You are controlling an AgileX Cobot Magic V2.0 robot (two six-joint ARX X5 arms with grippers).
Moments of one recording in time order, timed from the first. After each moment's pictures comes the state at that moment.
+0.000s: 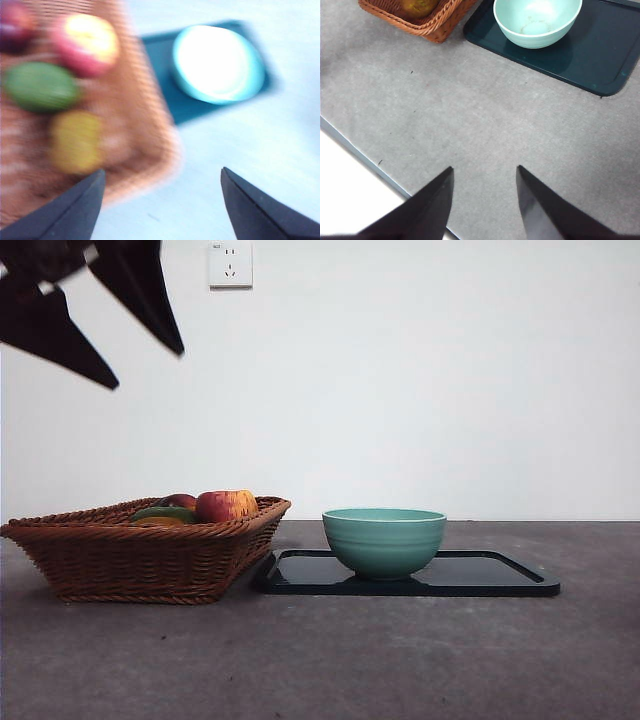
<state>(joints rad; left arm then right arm) -0.44 1.14 1.01 -0.62 0.22 -0.16 0.57 0.62 0.80 -0.92 -0.18 0.18</state>
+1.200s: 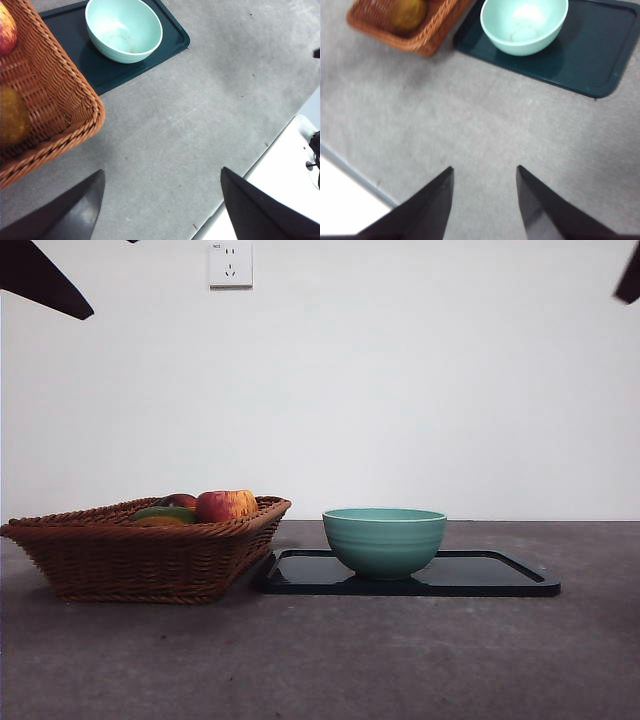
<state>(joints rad) -0.44 0.96 1.01 -0.83 0.46 -0.02 0.57 0.68 0.80 -0.86 -0.15 0.28</state>
